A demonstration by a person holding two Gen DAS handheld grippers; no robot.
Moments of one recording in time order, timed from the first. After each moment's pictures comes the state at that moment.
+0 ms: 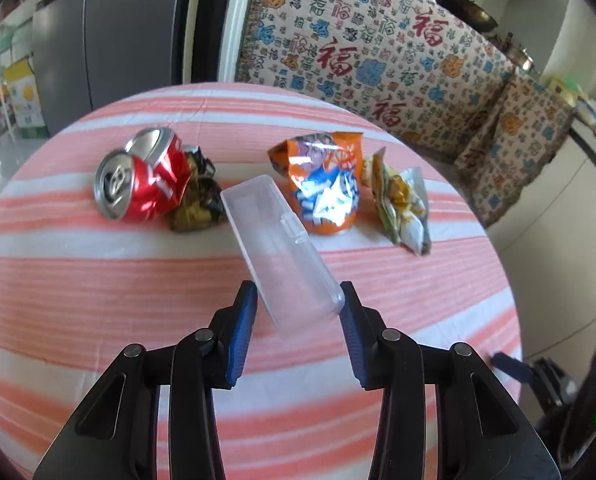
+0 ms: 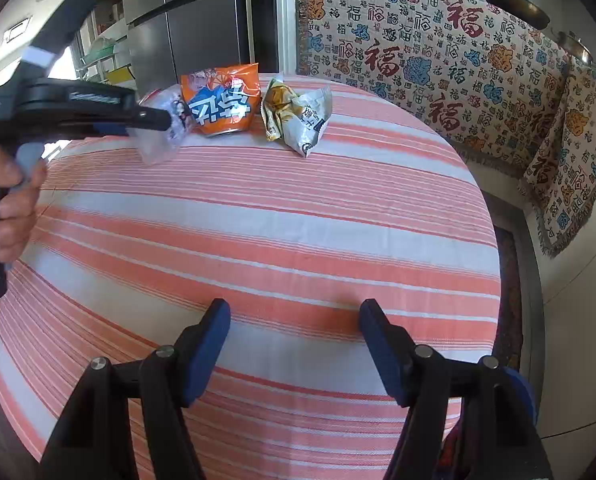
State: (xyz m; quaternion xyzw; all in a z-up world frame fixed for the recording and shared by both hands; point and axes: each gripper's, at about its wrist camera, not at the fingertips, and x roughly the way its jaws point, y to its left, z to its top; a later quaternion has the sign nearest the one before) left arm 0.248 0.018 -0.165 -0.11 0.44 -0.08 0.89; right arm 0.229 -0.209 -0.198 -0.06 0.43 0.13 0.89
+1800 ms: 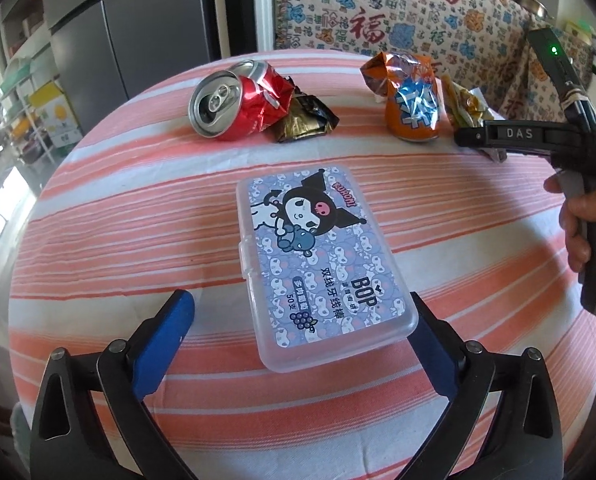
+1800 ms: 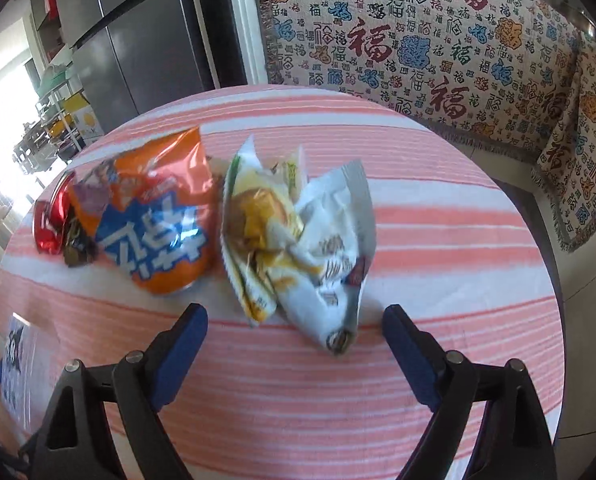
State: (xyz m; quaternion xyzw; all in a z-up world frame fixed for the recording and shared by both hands) left arm 0.206 0.053 -0.205 0.00 0.46 0.00 0.89; right arm 0.395 -0.161 -0.197 0.00 0.46 0.09 0.88
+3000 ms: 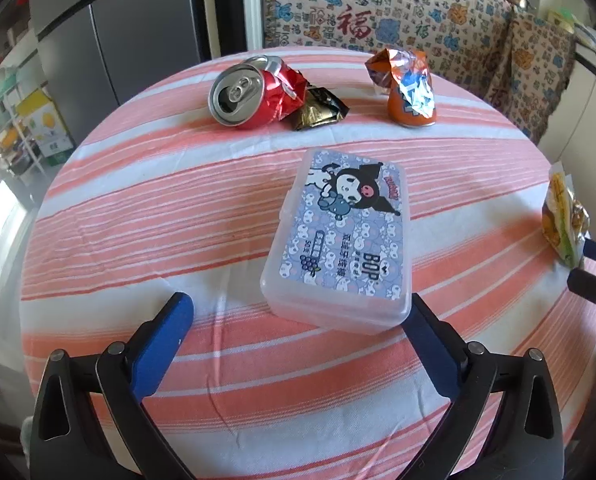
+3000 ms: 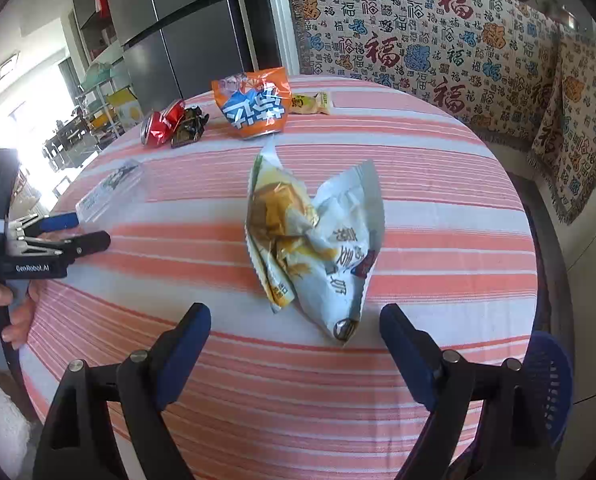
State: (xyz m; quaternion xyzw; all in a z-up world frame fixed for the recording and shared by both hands) left arm 0.190 0.079 -0.198 0.01 0.46 -0.03 0.89; right arm 0.212 -0.185 -0.187 0.01 0.44 0.13 0.89
